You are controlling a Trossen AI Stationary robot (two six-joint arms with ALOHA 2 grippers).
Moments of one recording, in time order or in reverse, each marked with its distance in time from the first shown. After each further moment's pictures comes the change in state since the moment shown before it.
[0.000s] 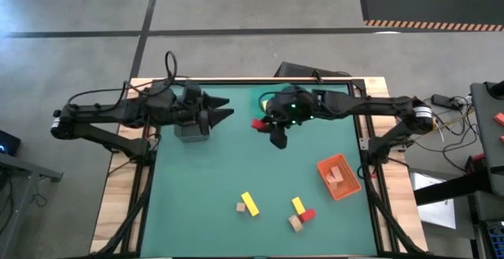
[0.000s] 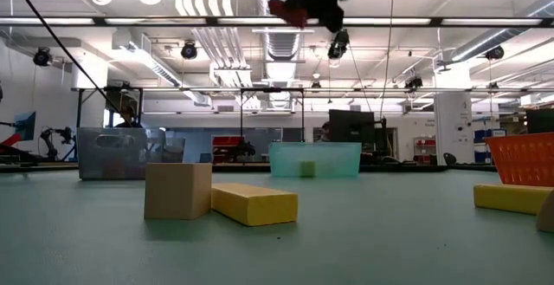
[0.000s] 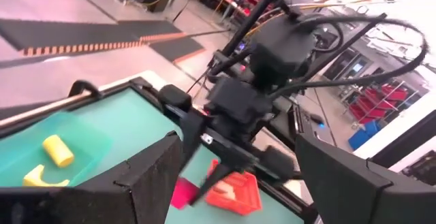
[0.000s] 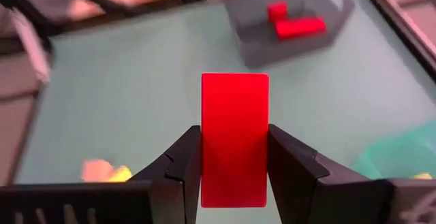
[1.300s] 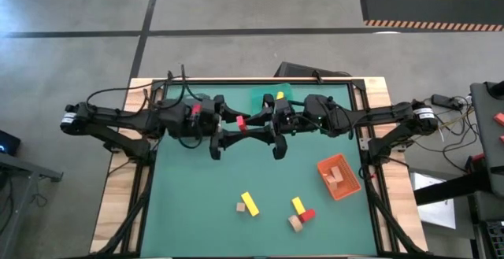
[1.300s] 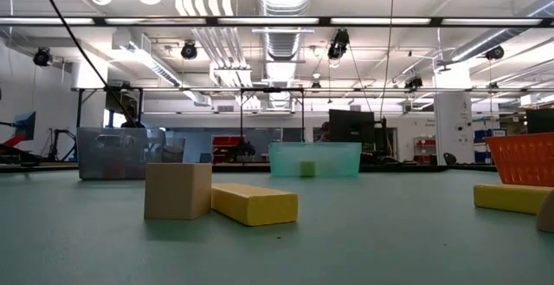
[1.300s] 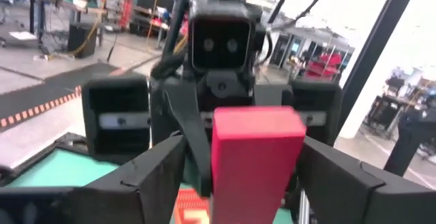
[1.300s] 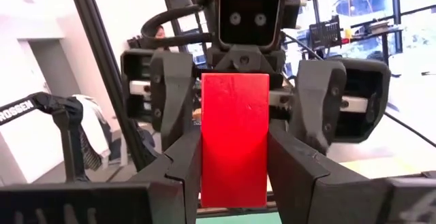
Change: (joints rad) left arm -0.113 0.149 -0.002 0.336 0.107 0.305; right arm 0.151 -0.021 -0.113 0.875 -0.001 0.125
